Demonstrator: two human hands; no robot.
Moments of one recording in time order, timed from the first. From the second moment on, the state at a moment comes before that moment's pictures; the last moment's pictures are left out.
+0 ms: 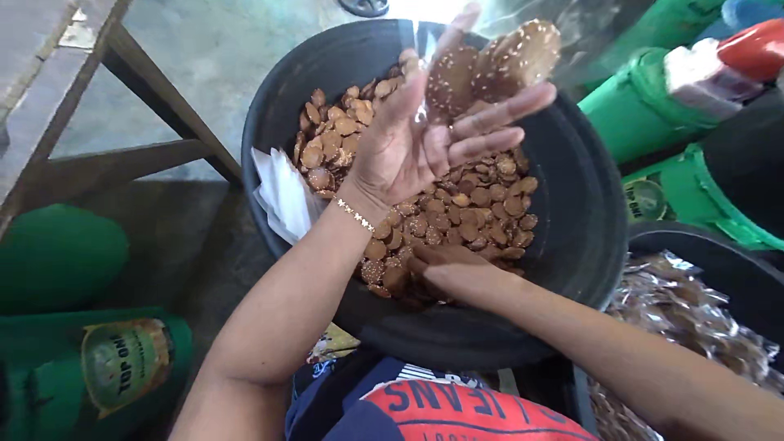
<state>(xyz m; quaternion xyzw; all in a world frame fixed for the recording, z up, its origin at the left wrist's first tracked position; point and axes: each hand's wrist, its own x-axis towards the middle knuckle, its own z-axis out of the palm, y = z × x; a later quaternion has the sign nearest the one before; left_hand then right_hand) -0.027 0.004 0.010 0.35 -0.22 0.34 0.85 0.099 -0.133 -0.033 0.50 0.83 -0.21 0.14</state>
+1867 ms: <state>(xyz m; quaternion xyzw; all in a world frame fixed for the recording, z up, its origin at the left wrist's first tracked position) -0.019 -0.059 0.027 0.57 0.02 0.12 0.82 0.168 -0.163 0.087 0.58 0.64 -0.12 -0.48</state>
